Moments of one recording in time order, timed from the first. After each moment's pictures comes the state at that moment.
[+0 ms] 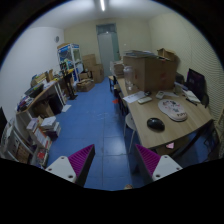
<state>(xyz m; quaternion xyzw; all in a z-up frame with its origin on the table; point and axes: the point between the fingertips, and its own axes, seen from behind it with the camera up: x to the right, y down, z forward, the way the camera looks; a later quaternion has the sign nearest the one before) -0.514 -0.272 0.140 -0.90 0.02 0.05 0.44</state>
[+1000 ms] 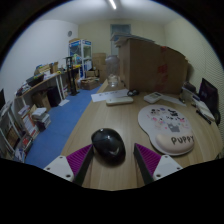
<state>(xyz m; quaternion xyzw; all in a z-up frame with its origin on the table) -0.274 -0.069 -0.013 -0.88 -0.08 0.06 0.46</state>
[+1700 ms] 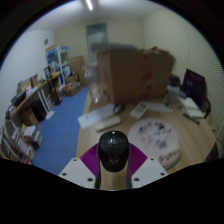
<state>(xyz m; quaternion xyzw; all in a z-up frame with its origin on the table) -0.264 -0.019 0.084 -0.89 0.04 0.03 0.45</state>
